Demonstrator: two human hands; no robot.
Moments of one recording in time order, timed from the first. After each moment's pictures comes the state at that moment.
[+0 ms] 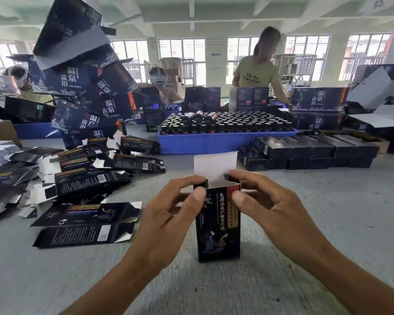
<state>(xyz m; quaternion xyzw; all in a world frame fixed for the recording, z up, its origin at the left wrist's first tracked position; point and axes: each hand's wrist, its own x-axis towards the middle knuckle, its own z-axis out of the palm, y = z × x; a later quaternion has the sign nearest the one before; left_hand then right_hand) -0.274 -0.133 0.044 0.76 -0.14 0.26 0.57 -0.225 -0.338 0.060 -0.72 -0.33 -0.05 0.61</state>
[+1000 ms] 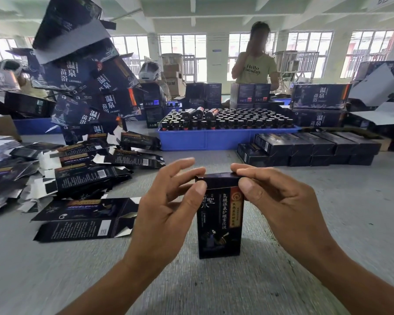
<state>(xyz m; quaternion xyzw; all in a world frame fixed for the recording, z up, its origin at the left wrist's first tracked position) -0.281 -0.144 0.050 0.71 -0.15 0.33 0.60 -0.228 -0.335 0.059 -0.67 -0.32 -0.14 0.66</state>
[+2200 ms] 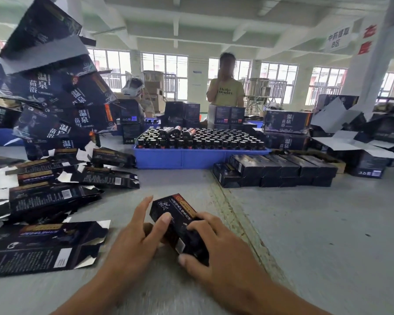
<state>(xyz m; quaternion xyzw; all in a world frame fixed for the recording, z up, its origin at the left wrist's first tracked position) -0.242 -0.120 0.018 0.85 0.03 0.17 0.50 -0.212 -0.318 0.009 -0.90 -0.33 -0.16 0.23</state>
